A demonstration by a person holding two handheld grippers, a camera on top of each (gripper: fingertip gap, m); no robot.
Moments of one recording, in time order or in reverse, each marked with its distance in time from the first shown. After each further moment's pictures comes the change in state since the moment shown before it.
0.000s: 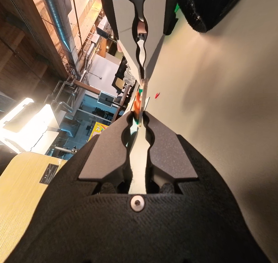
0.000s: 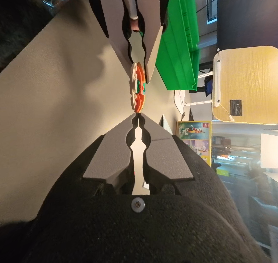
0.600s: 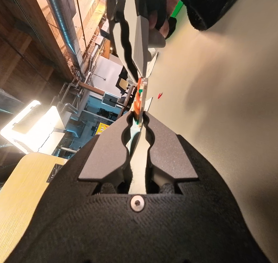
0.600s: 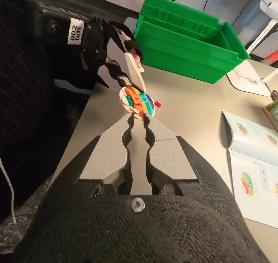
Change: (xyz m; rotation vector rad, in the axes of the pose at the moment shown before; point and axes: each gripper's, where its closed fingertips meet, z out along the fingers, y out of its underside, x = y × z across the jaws) left arm -0.003 -0.002 -0.001 0.002 -0.024 0.028; right arm 0.005 -0.015 -0.010 0.287 -0.297 0.751
